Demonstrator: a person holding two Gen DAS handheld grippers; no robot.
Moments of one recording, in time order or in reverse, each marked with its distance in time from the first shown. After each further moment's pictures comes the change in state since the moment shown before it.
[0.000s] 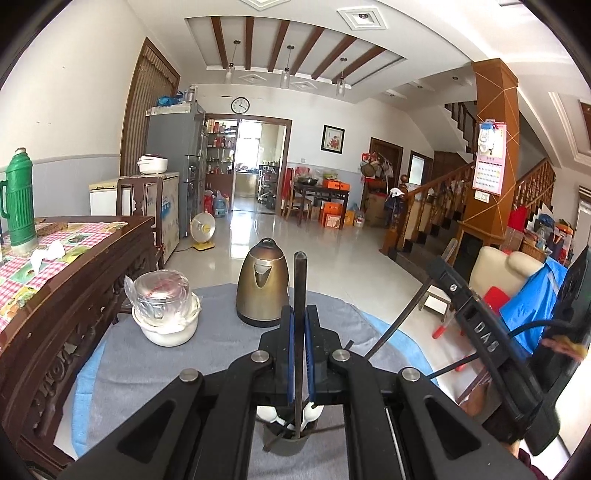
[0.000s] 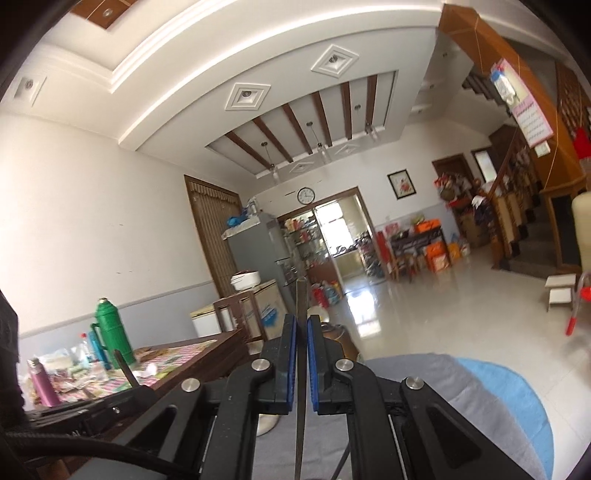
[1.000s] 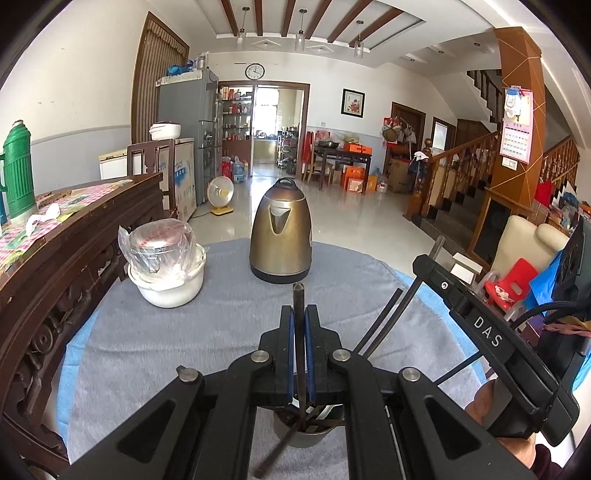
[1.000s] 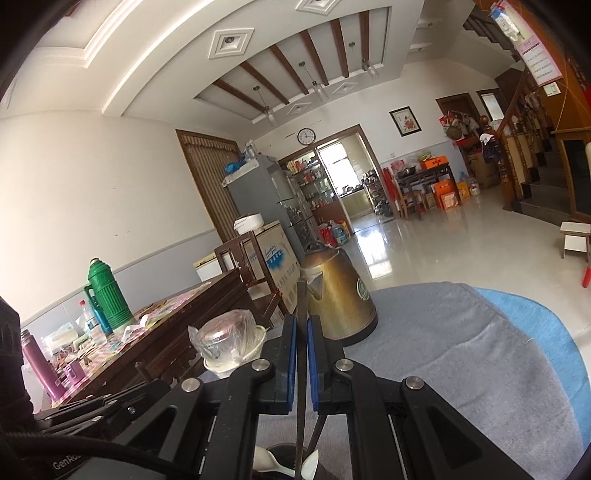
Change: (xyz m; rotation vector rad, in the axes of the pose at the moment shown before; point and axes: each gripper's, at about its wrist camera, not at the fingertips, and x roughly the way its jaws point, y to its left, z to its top) left arm 0.078 -0.001 -0.057 0.007 0.145 0.093; right arm 0.075 -0.051 -0.080 0.098 0.256 0.071
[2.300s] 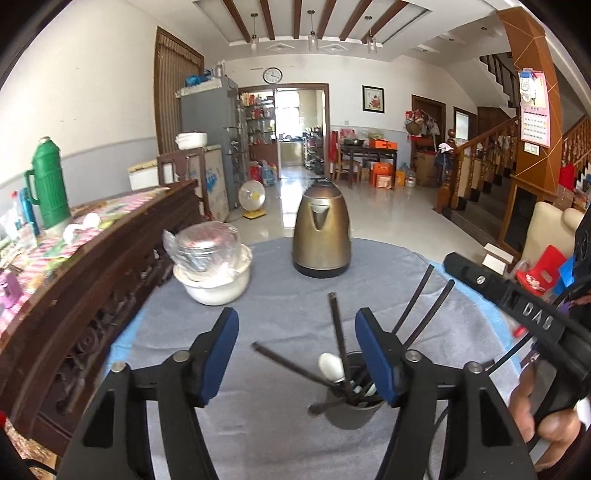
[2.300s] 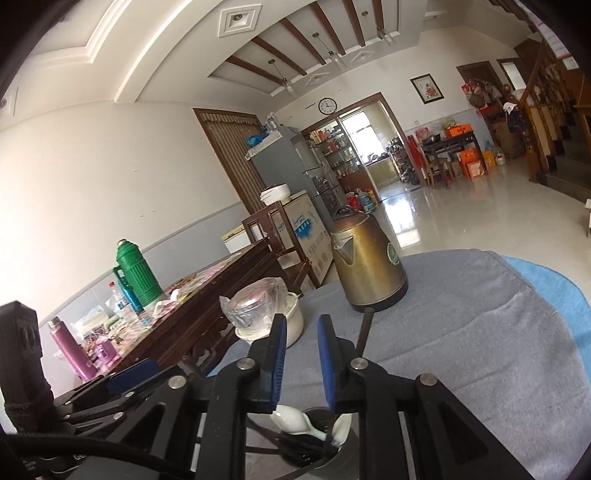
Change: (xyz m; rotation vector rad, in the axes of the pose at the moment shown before) left arm -0.029 0.024 -0.016 0.051 -0.013 0.152; right arm -0.010 0.004 -0.005 0.041 0.122 0.130
